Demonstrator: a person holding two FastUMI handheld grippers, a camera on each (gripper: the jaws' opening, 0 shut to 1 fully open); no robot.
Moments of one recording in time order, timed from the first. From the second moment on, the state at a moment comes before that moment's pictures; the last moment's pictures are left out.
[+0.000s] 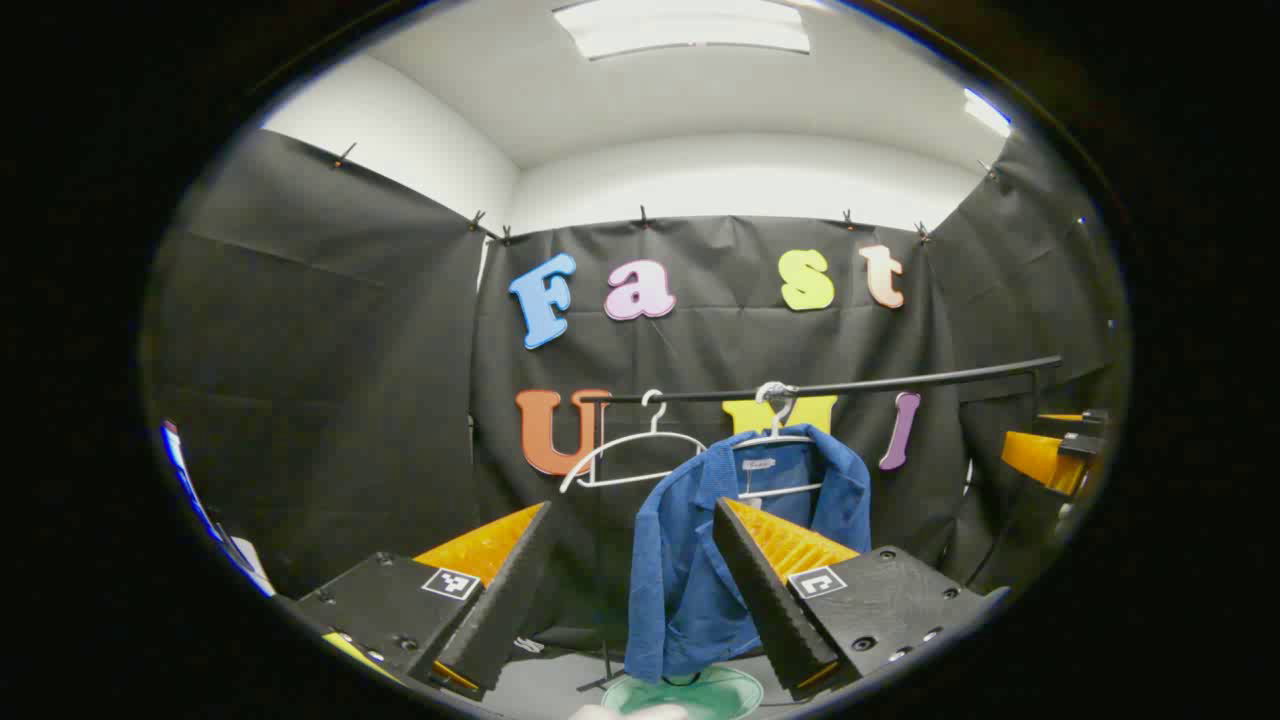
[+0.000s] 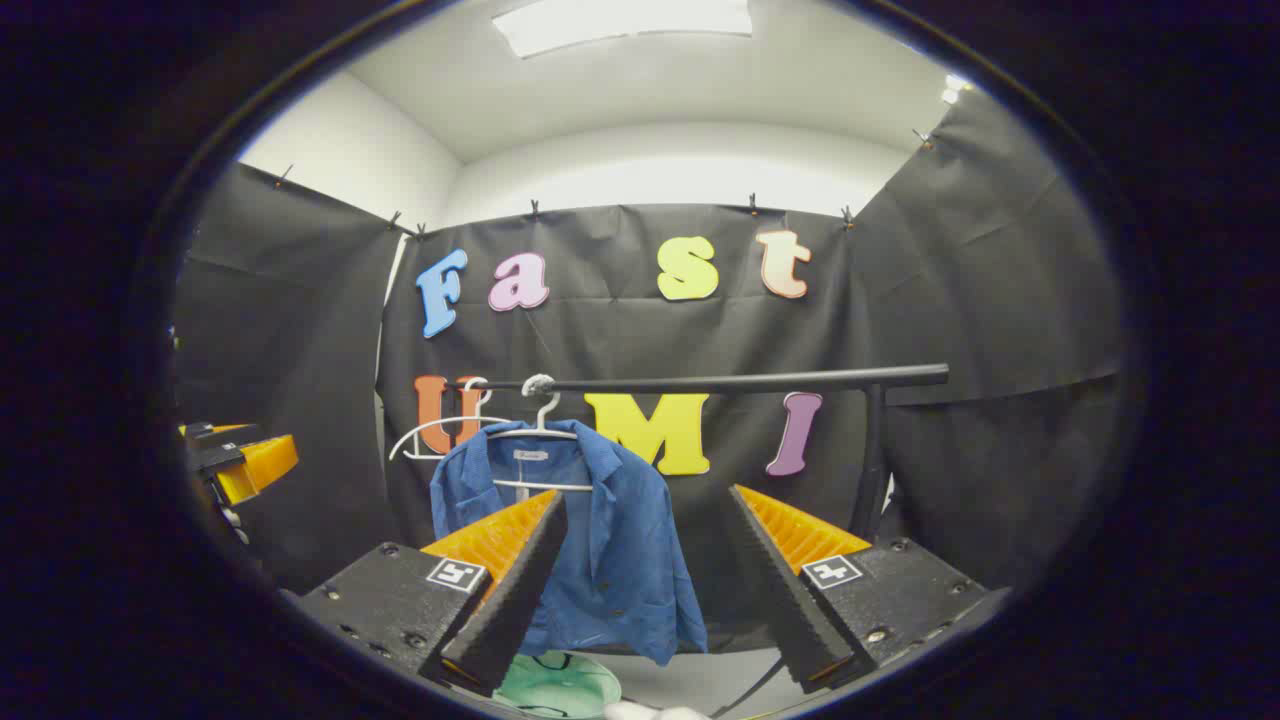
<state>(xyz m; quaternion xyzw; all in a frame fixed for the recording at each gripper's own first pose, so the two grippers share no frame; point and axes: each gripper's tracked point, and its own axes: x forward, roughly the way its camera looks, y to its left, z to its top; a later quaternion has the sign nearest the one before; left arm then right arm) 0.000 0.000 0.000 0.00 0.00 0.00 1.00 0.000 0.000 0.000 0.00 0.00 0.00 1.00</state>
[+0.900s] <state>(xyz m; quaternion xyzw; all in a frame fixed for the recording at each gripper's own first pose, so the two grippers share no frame) 0.064 -0.063 -0.022 0.01 -0.02 -0.03 1.00 0.069 0.004 -0.049 -0.02 0.04 0.02 1.00</state>
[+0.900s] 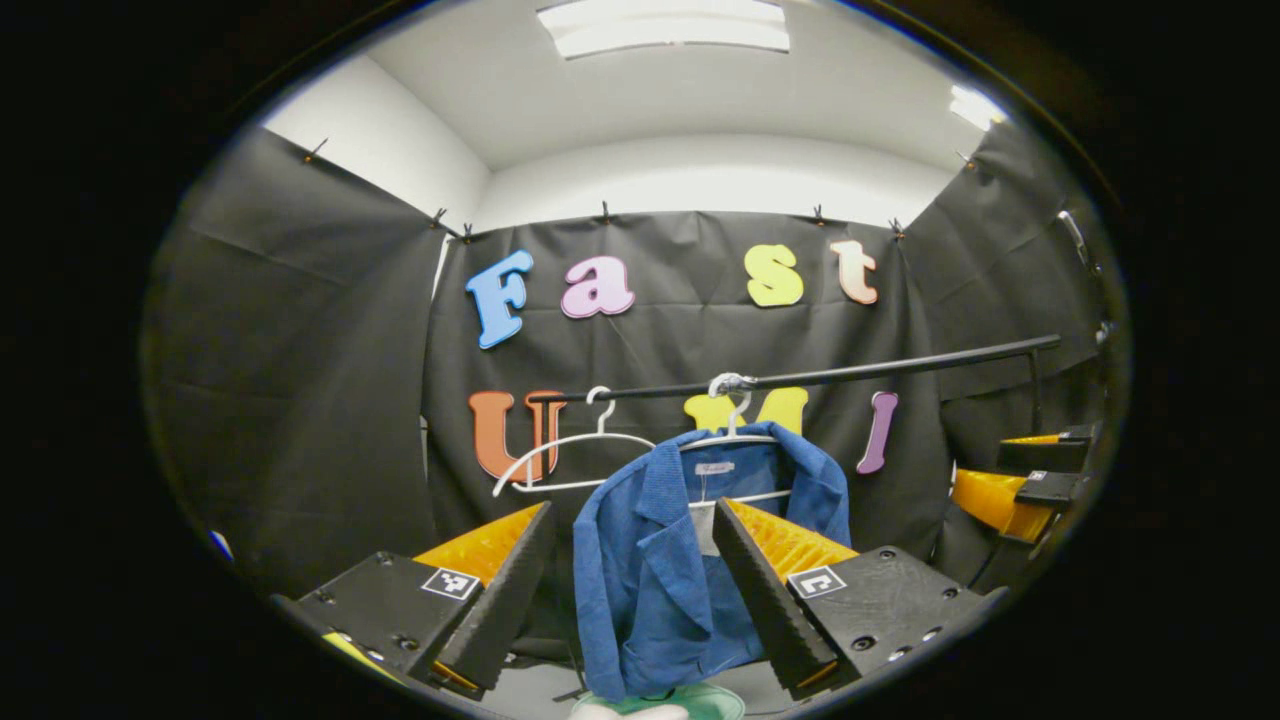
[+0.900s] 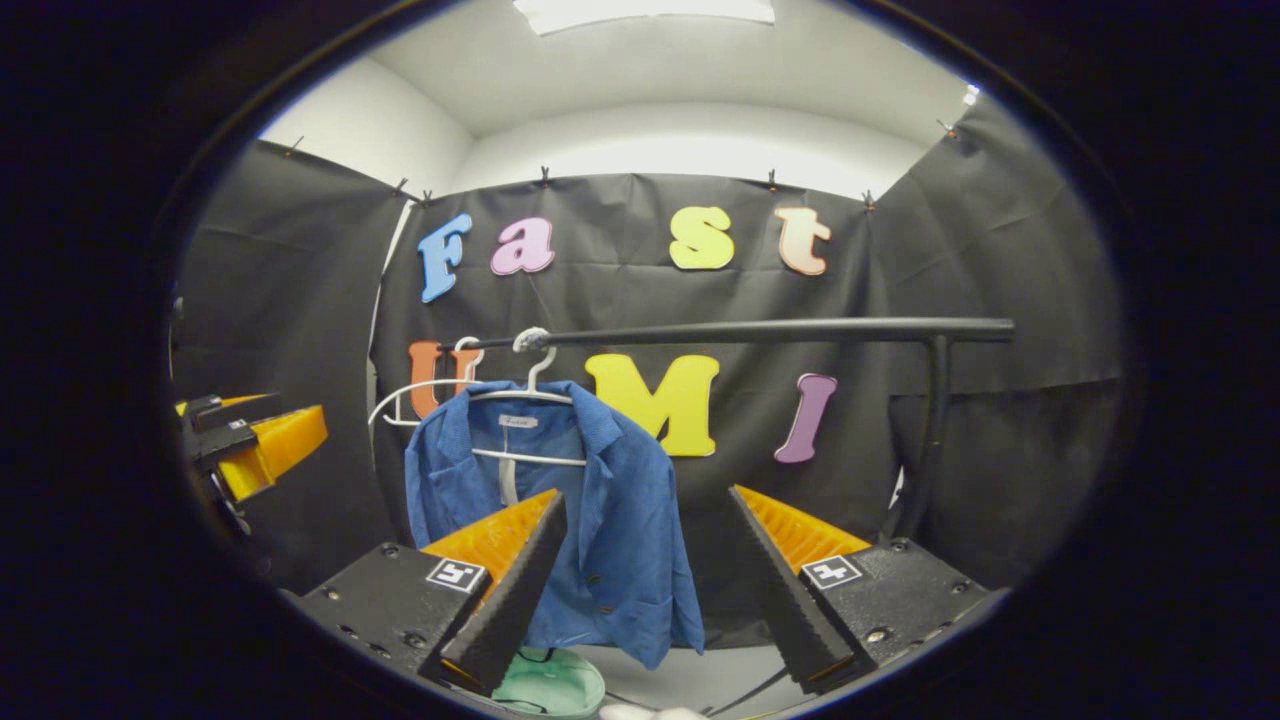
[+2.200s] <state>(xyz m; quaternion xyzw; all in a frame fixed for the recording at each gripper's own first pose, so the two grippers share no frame) 0.258 -0.091 -0.148 0.06 0.06 0.05 1.00 0.294 0.064 -0.142 0.00 0.11 0.16 0.98</state>
